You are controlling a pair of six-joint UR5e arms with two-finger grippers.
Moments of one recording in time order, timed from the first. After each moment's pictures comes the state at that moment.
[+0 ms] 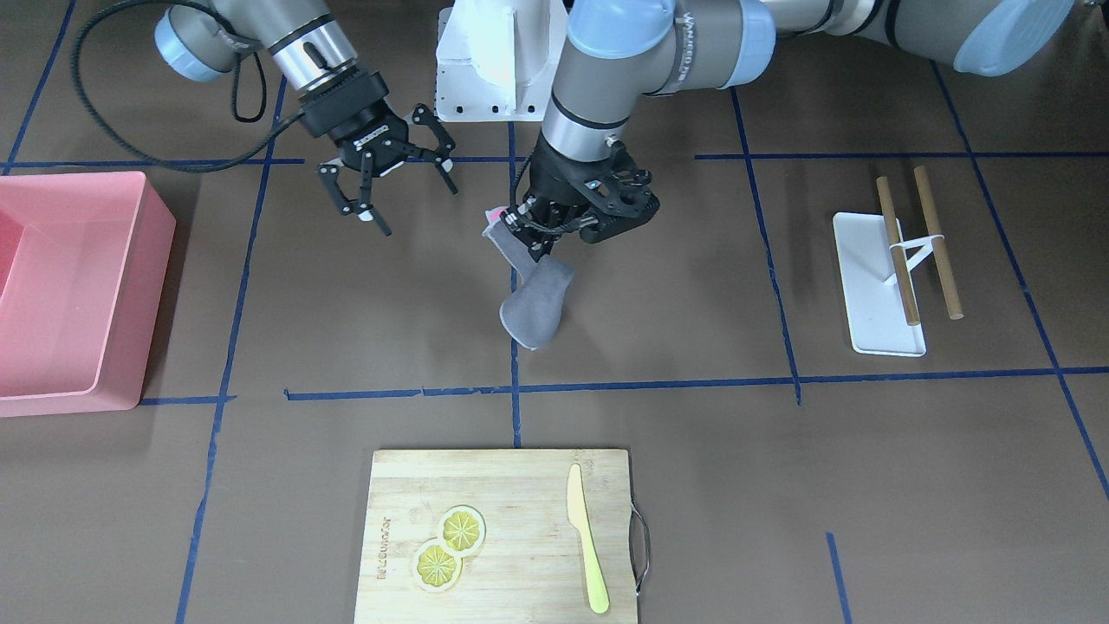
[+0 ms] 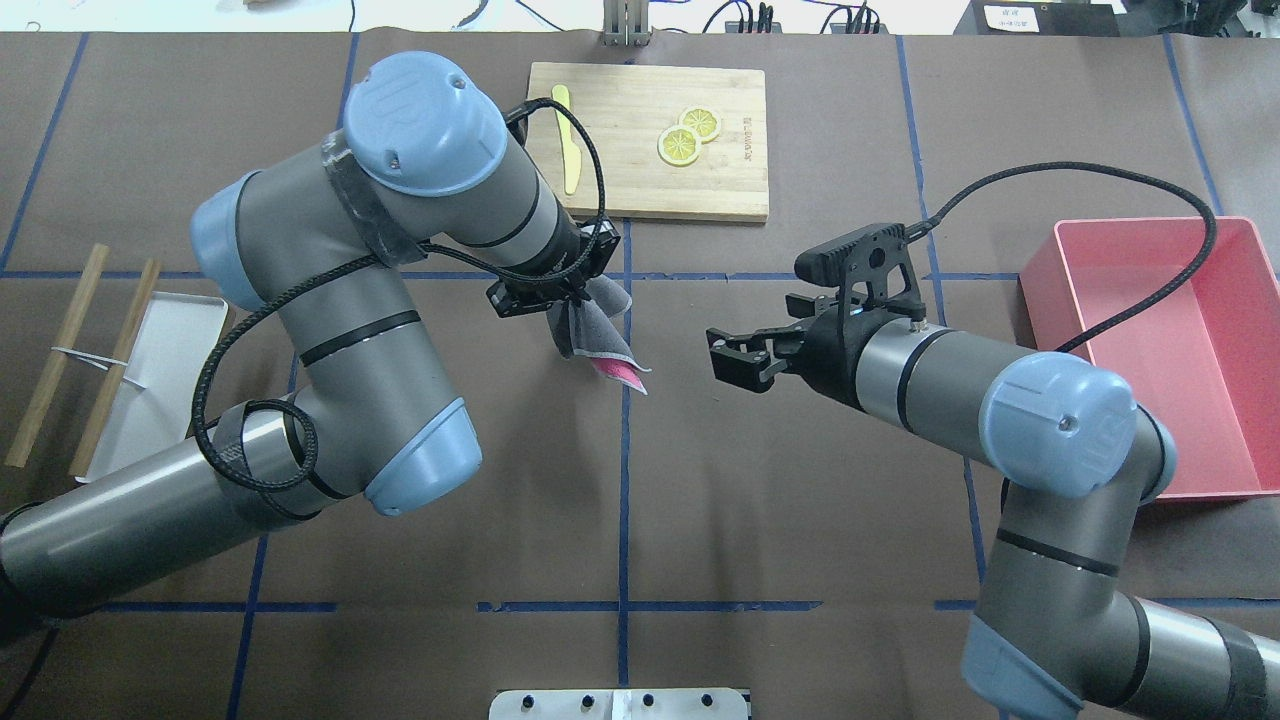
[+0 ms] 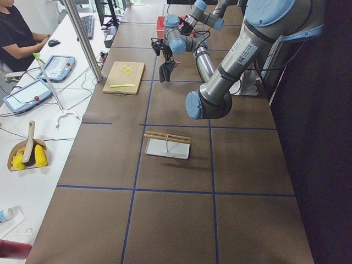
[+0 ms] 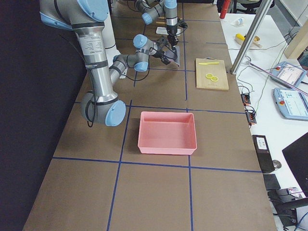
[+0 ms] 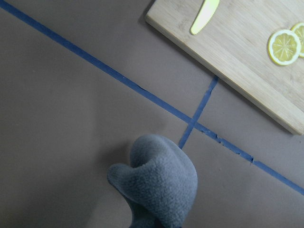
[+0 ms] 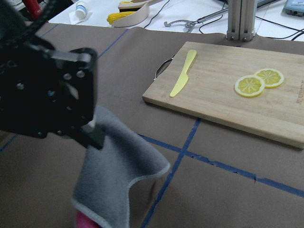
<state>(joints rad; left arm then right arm) -0.61 -2.40 -1.66 -1.63 -1.93 -1.75 0.39 -1.27 1.98 -0.90 1.39 0.88</state>
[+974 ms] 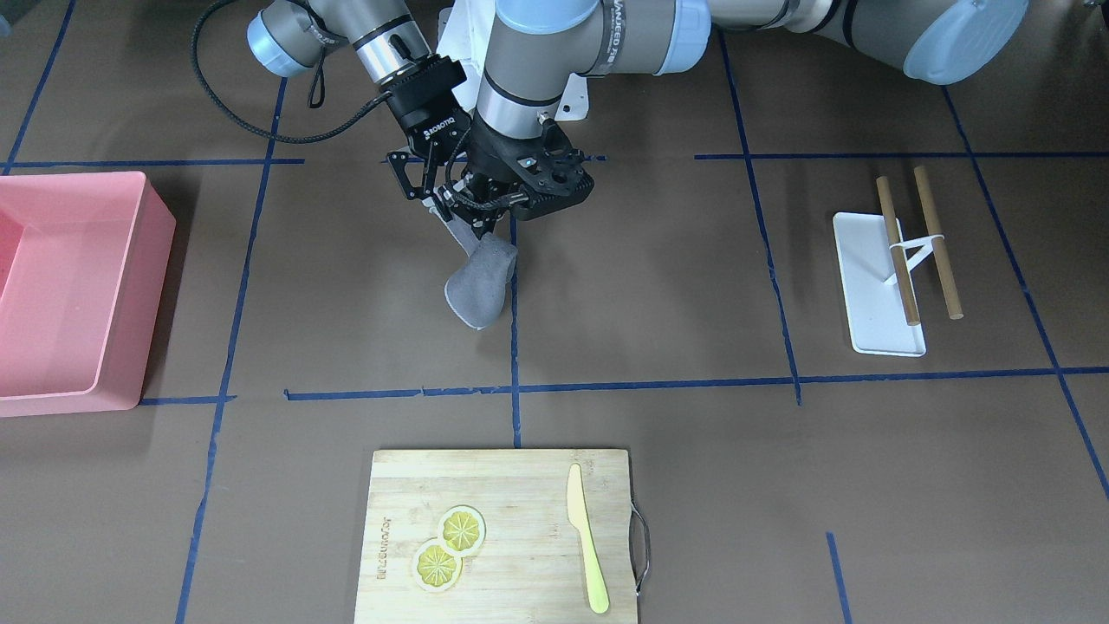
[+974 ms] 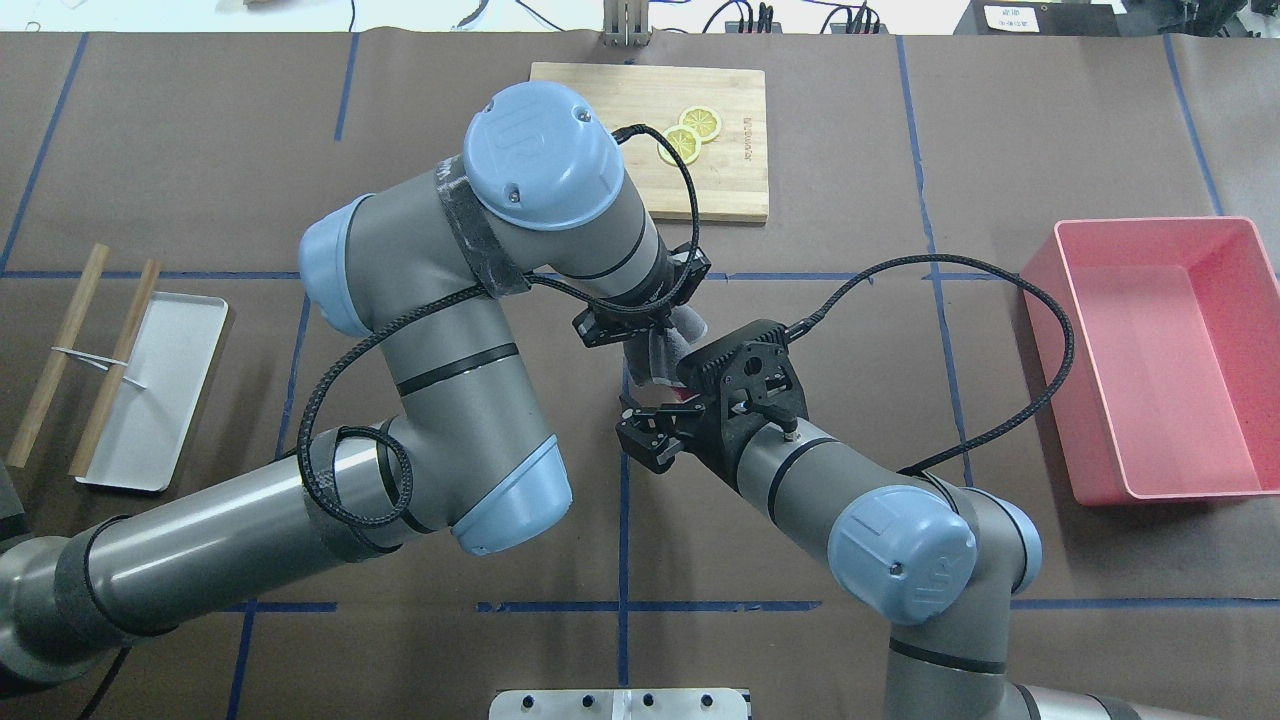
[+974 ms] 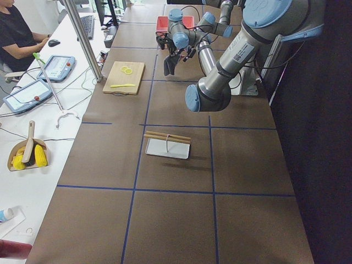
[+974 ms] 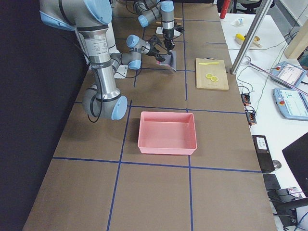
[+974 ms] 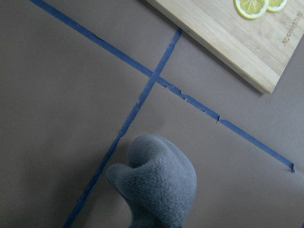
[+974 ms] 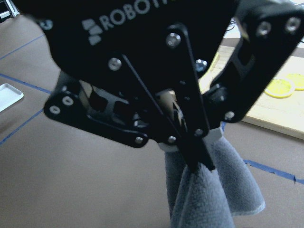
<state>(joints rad) -0.55 -2.48 -1.63 -1.63 -1.92 -1.80 0.26 -1.18 1.89 -0.90 1.16 0.84</state>
